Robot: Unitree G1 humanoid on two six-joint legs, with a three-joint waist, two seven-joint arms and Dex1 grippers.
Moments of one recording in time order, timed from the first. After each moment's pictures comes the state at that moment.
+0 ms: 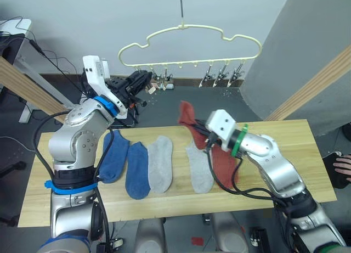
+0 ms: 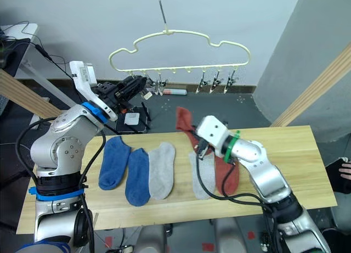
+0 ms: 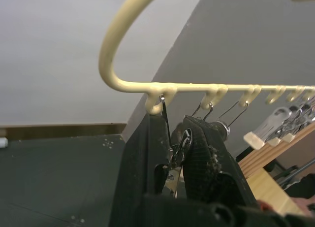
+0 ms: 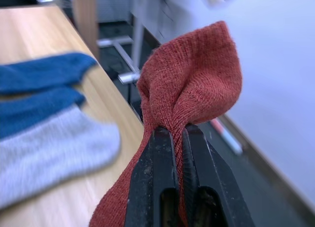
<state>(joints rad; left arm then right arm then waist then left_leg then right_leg) -0.63 0.46 0.25 -0.14 -0.62 0.68 -0.46 -0.50 -0.39 0.35 -0.23 0.04 0.31 0.61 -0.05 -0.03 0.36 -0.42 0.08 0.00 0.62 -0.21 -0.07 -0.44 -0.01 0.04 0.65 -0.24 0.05</state>
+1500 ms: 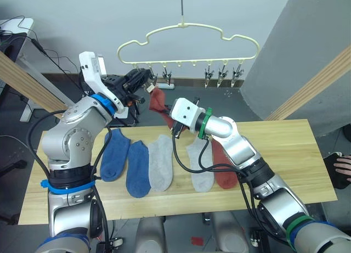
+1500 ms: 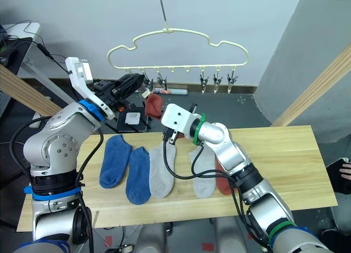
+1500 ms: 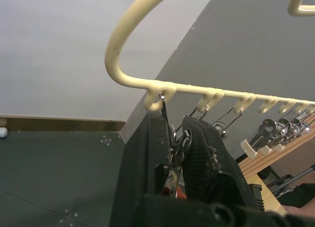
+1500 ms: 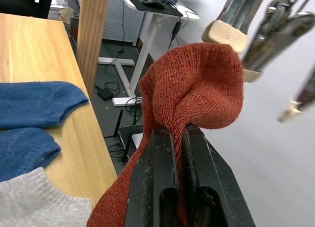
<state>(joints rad) -0.64 0.46 0.26 -0.16 -0.66 0.73 -0.42 -0.75 -0.15 0.41 0.20 -0.16 0.04 0.56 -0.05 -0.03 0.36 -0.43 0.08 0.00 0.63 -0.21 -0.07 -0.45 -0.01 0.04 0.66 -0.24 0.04</state>
